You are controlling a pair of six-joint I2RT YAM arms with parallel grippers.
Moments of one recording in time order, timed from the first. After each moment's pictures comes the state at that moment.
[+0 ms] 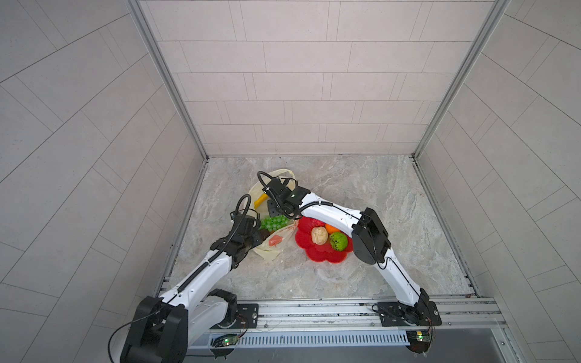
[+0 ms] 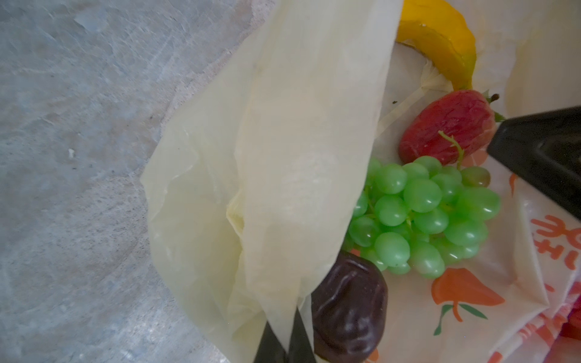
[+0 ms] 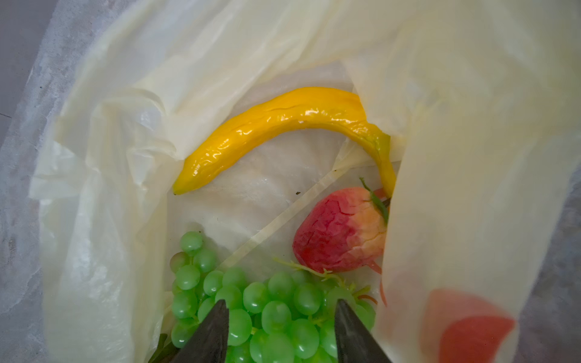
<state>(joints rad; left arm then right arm) -0.29 1.04 0.46 -0.36 -0.13 -0.68 0.88 2.36 2.15 -0.75 0.18 0.60</state>
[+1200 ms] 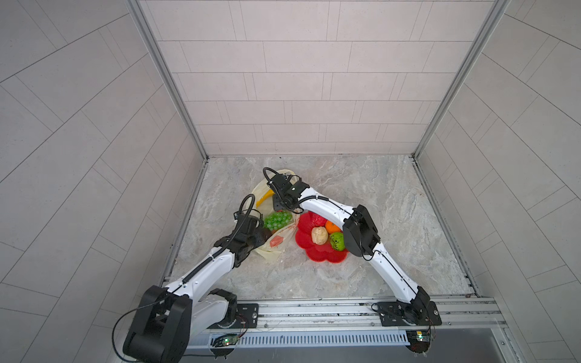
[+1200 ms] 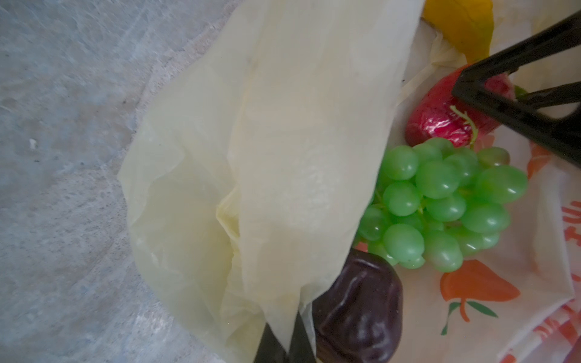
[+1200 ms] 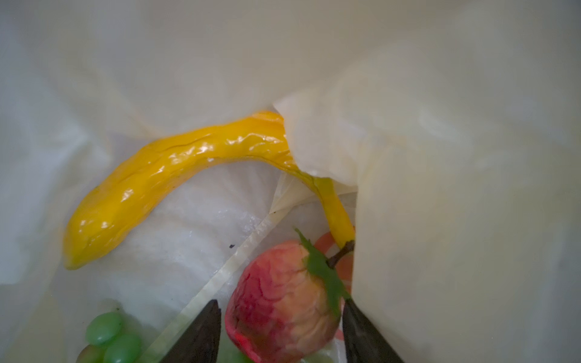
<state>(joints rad) -0.31 1.10 0.46 -0.33 -0.12 -0.68 0.80 2.56 2.37 -0.85 0.19 0.63</state>
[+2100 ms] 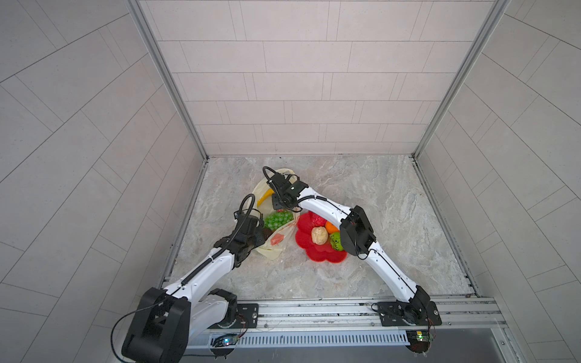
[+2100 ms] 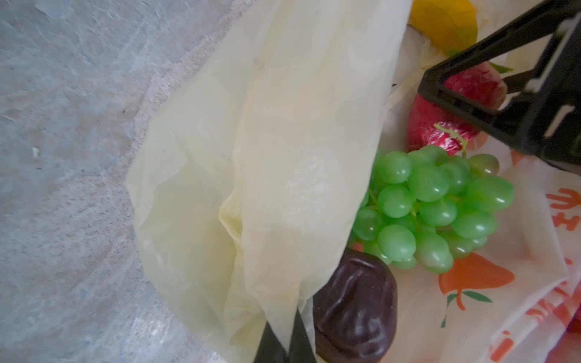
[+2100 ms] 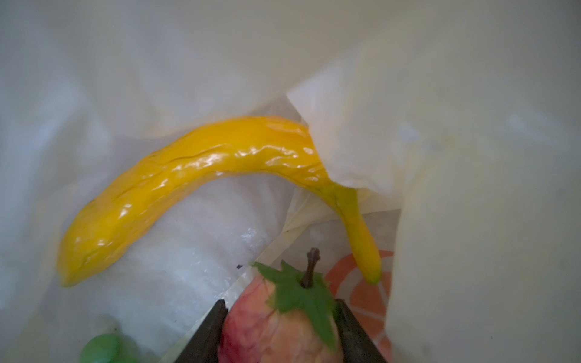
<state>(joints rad) -0.32 1.09 0.46 -0.32 -0.13 -0.68 0.80 2.60 2.44 -0.85 0.16 0.58</state>
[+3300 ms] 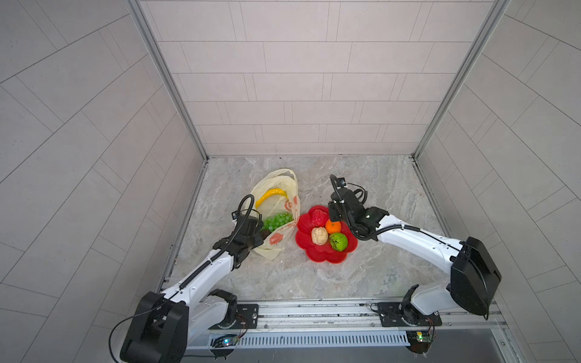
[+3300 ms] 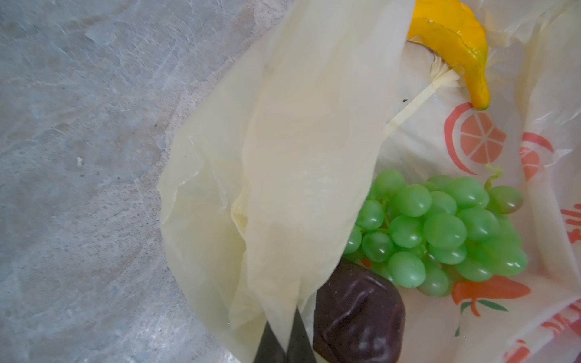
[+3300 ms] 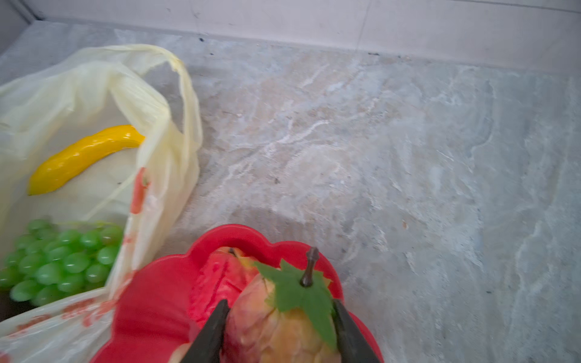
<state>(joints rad) -0.32 1.07 0.46 -0.34 -0.19 -0.68 0.66 1.44 0.98 -0.32 0.41 0.40</state>
